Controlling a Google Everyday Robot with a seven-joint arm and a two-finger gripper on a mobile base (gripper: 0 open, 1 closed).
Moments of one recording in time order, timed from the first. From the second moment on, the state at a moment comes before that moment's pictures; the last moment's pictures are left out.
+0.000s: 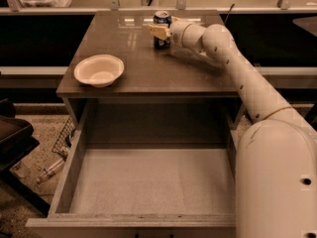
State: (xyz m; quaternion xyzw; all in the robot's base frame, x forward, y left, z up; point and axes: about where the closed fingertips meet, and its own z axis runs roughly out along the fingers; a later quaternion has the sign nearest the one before) arm 0.909 -0.023 0.886 -0.27 0.66 0.24 0.65
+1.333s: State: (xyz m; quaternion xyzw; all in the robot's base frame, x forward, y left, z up) arm 0.901 -0.022 0.936 -0.30 0.64 0.23 0.66
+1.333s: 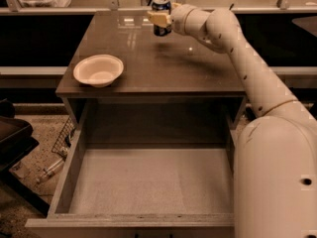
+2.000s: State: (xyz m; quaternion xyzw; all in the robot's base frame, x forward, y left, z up) arm 0.804 -0.100 1.021 -0.27 0.63 0.18 0.71
